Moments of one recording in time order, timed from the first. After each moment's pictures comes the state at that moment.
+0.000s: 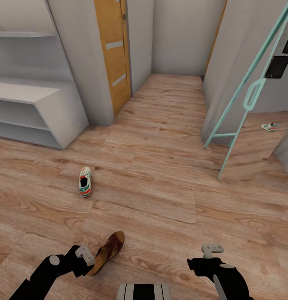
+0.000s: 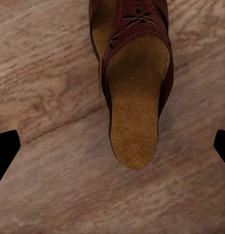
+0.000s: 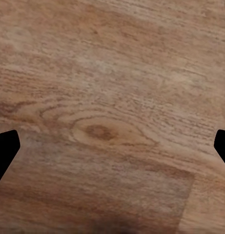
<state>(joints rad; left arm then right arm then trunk) -0.34 0.19 -0.03 -0.89 -0.55 0.20 -0.61 -0.09 -0.01 0.01 -1.44 0.00 0.81 0.00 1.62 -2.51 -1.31</state>
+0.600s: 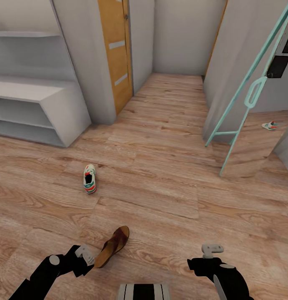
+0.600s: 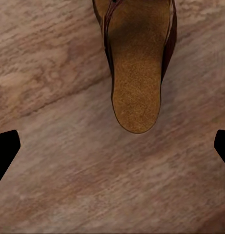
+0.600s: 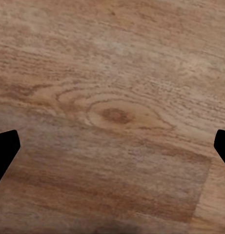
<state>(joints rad) -0.34 0.19 -0.02 -0.89 -0.55 0.20 -0.61 -0.09 -0.01 0.01 -1.44 0.00 0.81 0.00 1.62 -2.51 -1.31</state>
